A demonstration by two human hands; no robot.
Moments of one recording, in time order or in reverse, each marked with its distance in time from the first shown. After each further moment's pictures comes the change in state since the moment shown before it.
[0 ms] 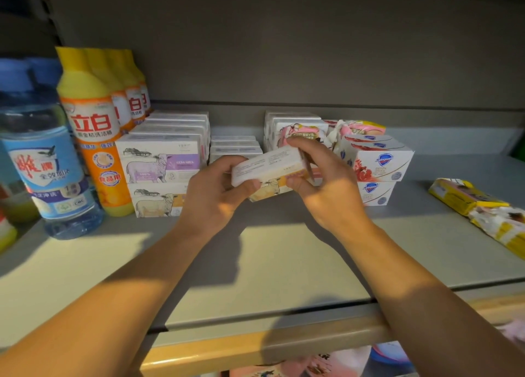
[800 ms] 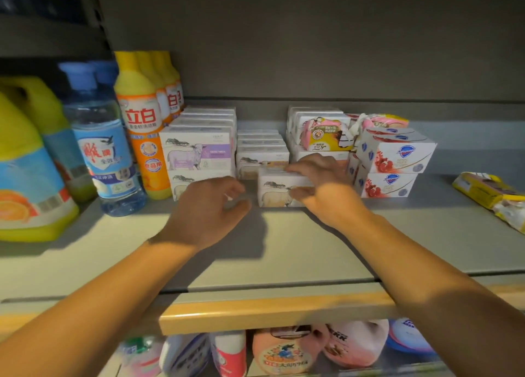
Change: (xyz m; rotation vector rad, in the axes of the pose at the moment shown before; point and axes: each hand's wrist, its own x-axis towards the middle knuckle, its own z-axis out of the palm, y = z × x) left_hand -0.049 0.015 -0.055 0.652 -0.078 0.063; right_hand -0.009 -0.003 0.019 -0.326 -0.316 0.000
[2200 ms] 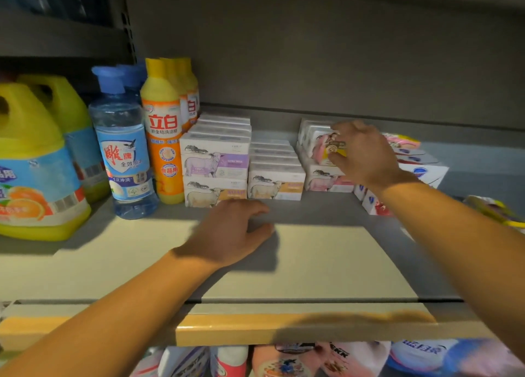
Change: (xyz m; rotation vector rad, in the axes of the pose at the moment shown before) left_hand -0.006 -0.001 0.005 -0.032 -0.166 0.077; right_hand 0.071 0.013 -0.056 -0.452 0.016 0.089
